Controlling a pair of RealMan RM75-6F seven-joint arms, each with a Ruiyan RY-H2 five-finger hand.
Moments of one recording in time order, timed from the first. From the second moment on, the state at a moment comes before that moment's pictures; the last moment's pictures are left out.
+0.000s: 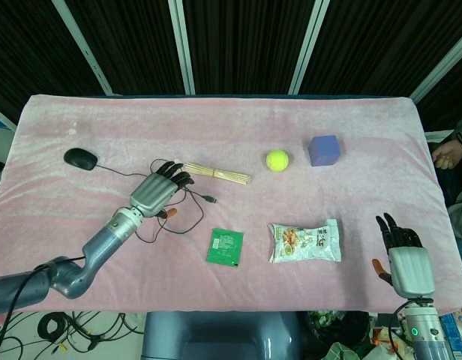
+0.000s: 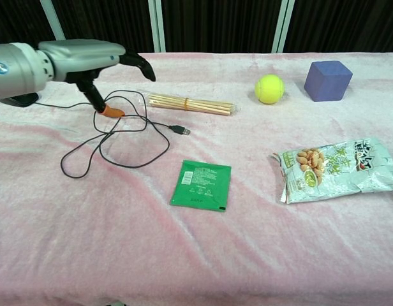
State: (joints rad) left arm -0.95 -1.47 -0.07 -1.37 1.20 0.87 0.17; right arm 0.18 -1.27 -0.04 -1.60 -1.39 1.51 -0.31
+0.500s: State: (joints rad) left arm -1.06 -1.69 -0.14 -1.16 1.10 0.77 0.33; right arm 0.17 -1.26 -0.01 -1.61 -1.38 1.48 -0.33
